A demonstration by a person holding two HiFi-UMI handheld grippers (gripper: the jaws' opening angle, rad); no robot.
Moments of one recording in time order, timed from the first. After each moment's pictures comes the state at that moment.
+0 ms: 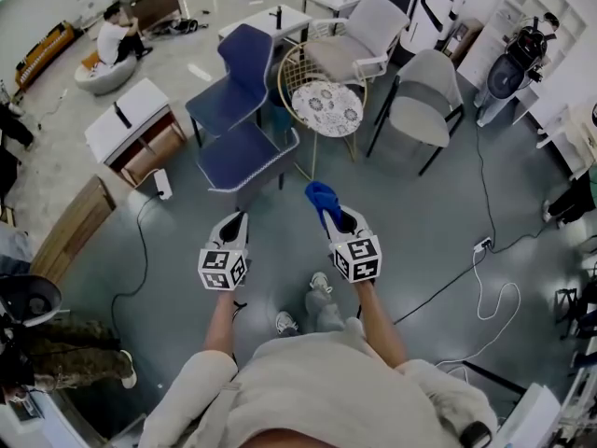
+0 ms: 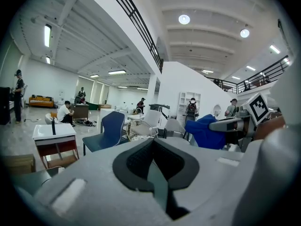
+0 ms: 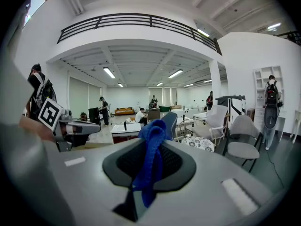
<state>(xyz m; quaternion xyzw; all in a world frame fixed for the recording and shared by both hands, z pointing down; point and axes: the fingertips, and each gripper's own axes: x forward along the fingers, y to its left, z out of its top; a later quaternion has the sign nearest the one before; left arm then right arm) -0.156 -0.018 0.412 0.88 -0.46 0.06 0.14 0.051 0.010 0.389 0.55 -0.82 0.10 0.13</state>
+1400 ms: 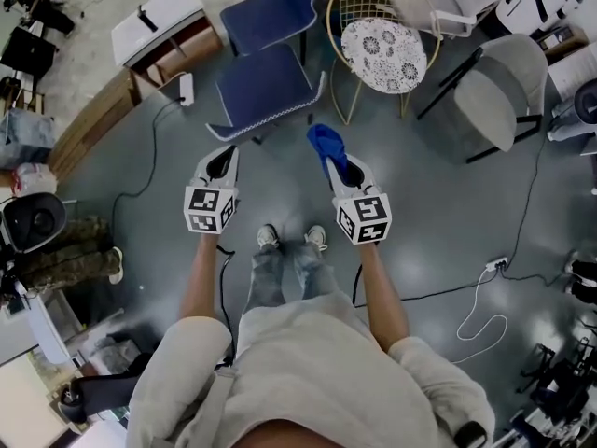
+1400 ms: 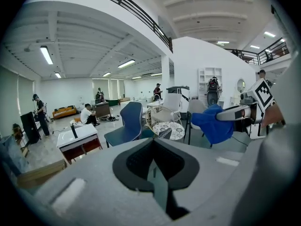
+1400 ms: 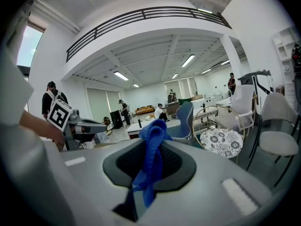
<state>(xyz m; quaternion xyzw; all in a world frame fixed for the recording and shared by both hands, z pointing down) -0.121 -0.128 0.465 0.80 -0.56 0.18 0.12 0.097 -0.133 0.465 0.42 -0.89 0.17 0.11</state>
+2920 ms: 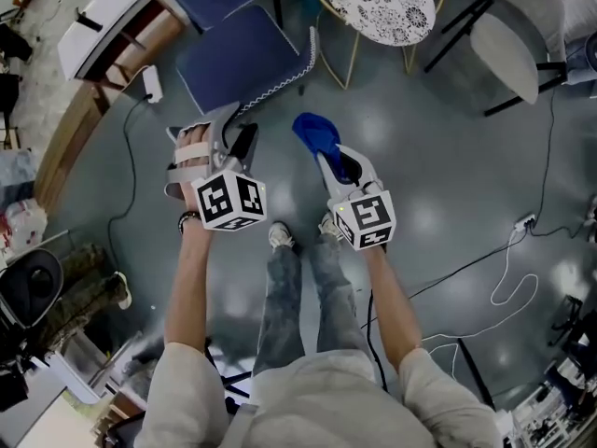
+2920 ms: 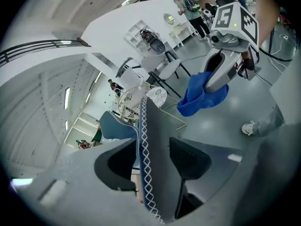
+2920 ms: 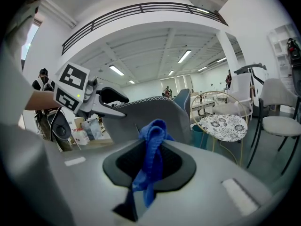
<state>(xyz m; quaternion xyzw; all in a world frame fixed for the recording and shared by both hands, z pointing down) -0.064 -0.217 0.575 0.76 -0.34 0.51 -0.21 0.055 -0.153 0.619 0.44 -0.88 0.17 0.12</state>
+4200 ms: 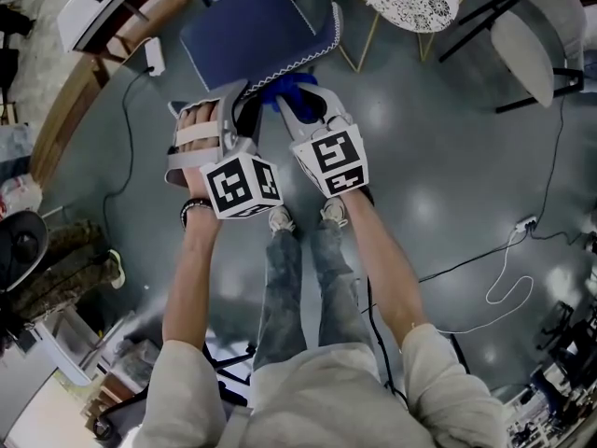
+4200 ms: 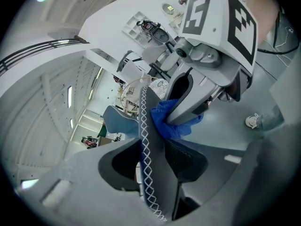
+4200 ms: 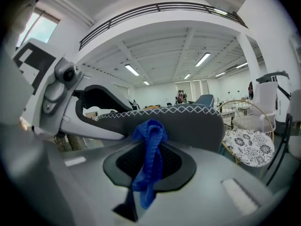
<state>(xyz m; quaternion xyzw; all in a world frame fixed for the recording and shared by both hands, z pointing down) -0.080 -0.219 0.588 0.72 -0.36 0.55 -0.22 -0.053 -0.225 0.607 0.36 -0.92 0.11 0.12</state>
